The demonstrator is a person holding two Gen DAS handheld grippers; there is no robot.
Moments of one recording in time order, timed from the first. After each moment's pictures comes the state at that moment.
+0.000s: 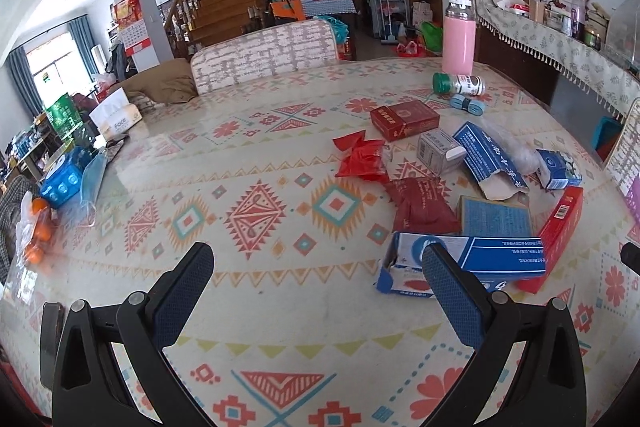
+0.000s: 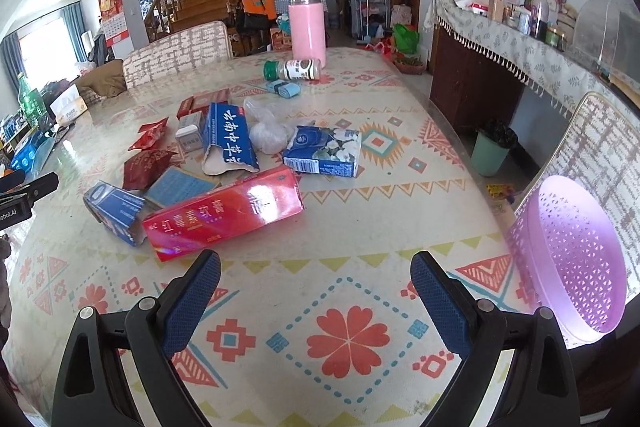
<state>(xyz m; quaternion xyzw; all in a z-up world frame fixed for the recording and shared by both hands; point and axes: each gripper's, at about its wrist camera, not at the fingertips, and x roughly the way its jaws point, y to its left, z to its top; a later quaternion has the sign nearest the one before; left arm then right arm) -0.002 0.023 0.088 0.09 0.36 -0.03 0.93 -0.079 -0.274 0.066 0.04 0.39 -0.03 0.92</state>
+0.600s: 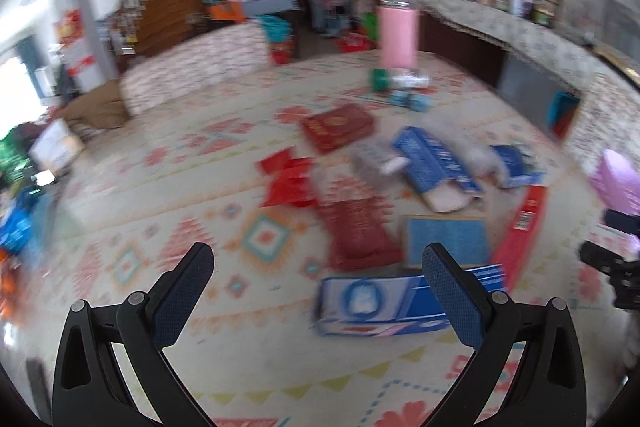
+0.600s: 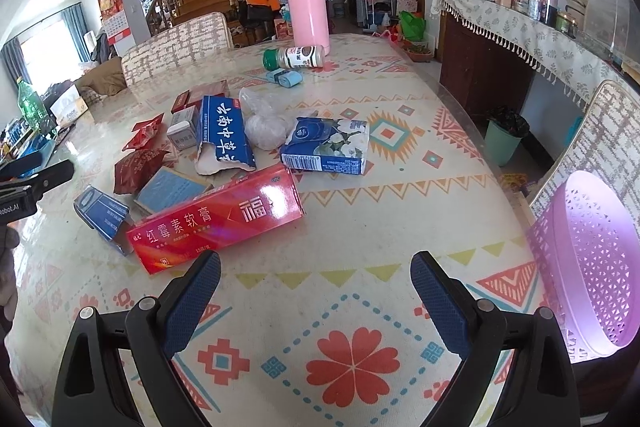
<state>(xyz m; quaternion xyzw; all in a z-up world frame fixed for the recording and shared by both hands) 0.035 -0.014 0.089 0.11 0.38 -0.16 0.91 -0.053 -0.283 0.052 0.06 0.41 -0.01 0.91</state>
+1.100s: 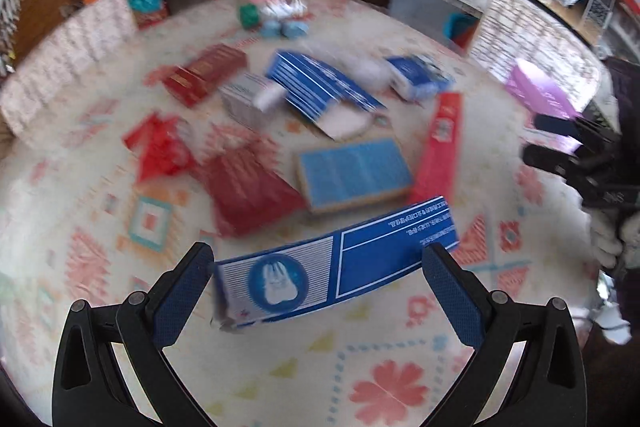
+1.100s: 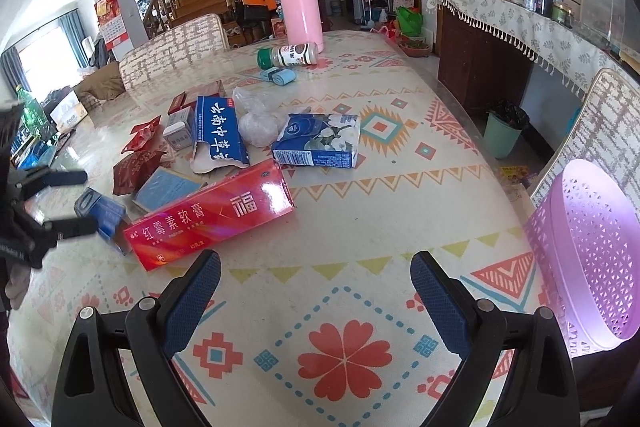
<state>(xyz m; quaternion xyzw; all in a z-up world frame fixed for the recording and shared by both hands) 0.038 -0.040 0.048 0.16 0.47 -0.35 0.80 -0.057 -0.291 0.051 0.07 0.41 -0.01 0.91</state>
